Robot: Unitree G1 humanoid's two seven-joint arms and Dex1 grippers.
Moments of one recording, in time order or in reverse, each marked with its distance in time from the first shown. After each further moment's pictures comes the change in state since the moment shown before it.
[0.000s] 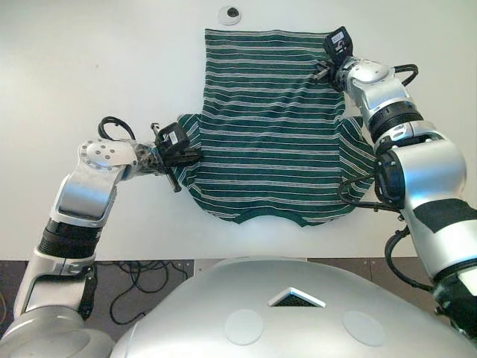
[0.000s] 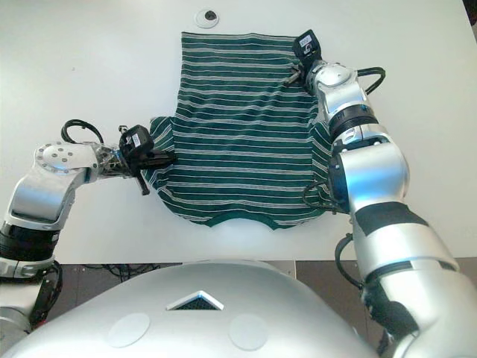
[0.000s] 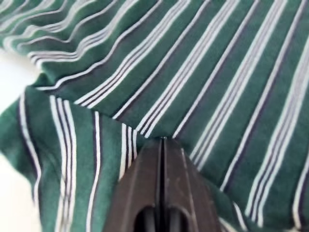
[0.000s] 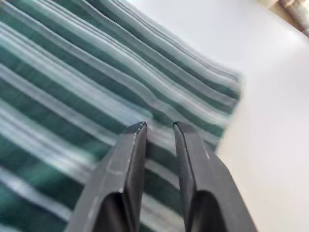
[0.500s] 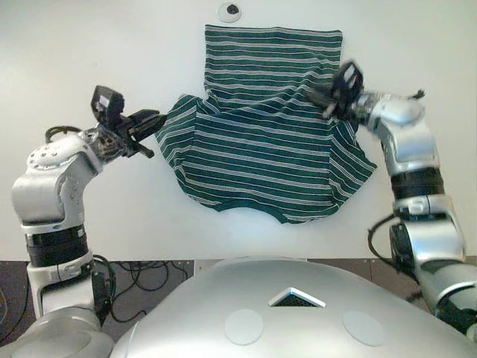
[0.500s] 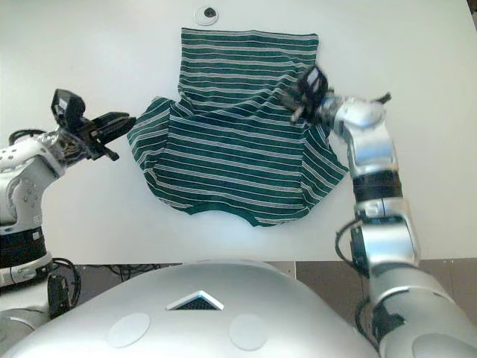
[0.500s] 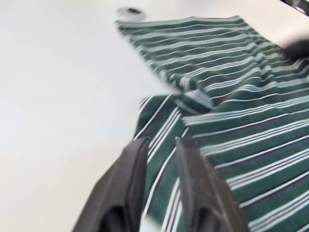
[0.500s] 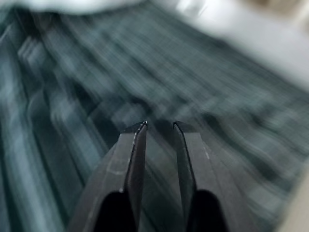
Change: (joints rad) left arm 0.087 -0.114 0.473 -0.037 -0.307 0.243 0.188; right arm 0.671 -0.224 0.089 -1.112 0.172 0.320 0.564
